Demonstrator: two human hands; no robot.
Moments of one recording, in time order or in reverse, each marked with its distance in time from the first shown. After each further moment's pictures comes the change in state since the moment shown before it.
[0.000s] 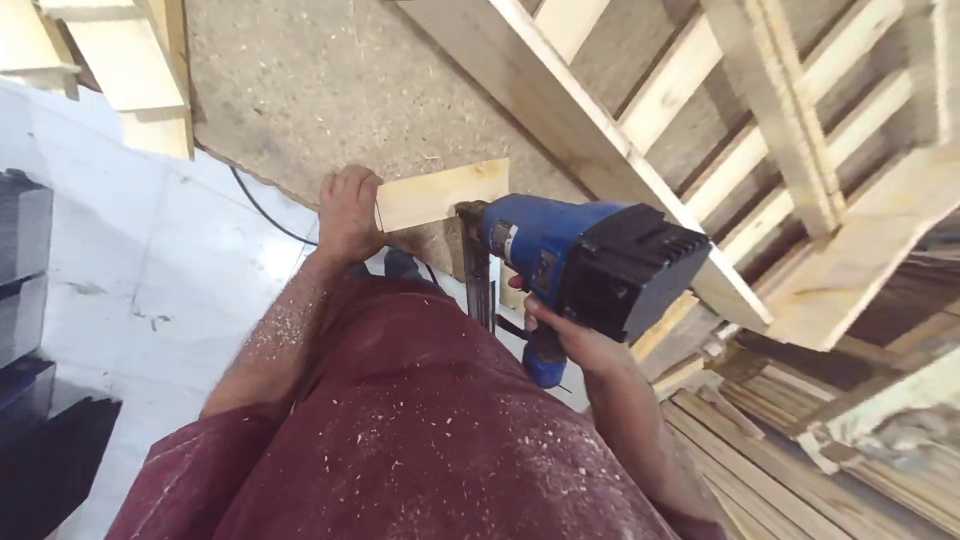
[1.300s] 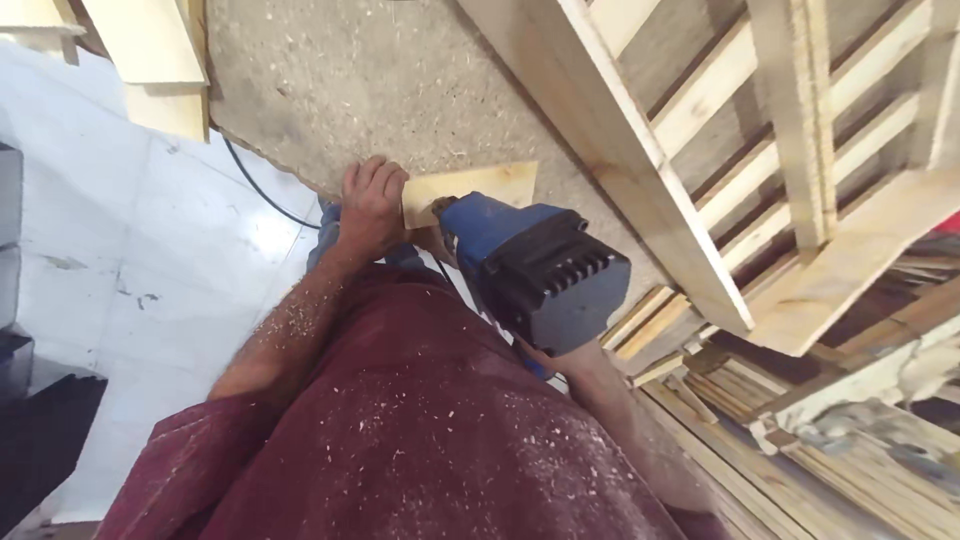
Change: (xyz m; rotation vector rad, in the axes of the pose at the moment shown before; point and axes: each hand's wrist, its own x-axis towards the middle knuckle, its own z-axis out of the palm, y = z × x) left_hand -0.002 -0.003 0.001 -0.010 0.061 0.031; right_hand 0.008 -0.038 0.060 -0.876 -0.094 -0.005
